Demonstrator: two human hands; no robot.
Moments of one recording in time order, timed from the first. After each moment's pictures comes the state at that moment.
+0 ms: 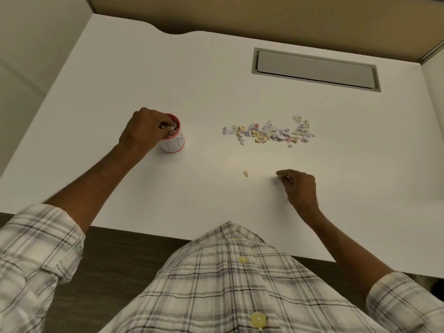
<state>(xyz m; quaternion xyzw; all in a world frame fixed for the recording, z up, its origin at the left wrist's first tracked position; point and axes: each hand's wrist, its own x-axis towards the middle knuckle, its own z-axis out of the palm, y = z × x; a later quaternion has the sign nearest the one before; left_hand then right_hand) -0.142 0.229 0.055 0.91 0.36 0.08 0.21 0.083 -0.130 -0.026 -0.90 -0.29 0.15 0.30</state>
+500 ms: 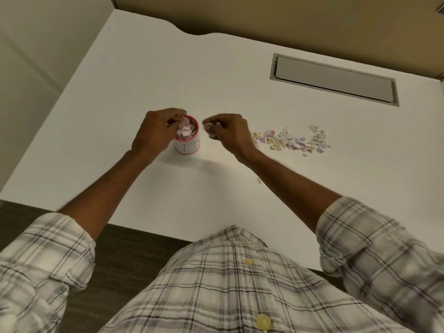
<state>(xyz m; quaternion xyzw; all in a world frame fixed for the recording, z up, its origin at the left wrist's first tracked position) -0.158 0.234 0.053 0.84 0.38 0.18 0.34 0.007 0.102 0.061 -0.73 -0.35 0.34 0.48</state>
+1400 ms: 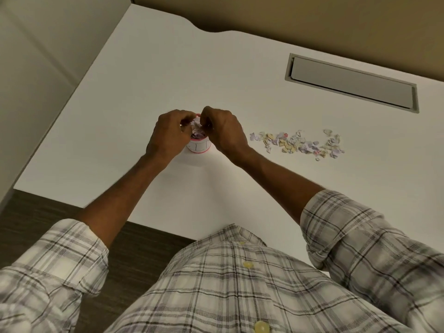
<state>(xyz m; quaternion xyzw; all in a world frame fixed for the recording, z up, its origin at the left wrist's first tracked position) -0.158 0.217 0.056 0.83 0.42 0.19 0.30 -0.018 0.141 0.045 -0.76 -0.57 0.12 0.29</state>
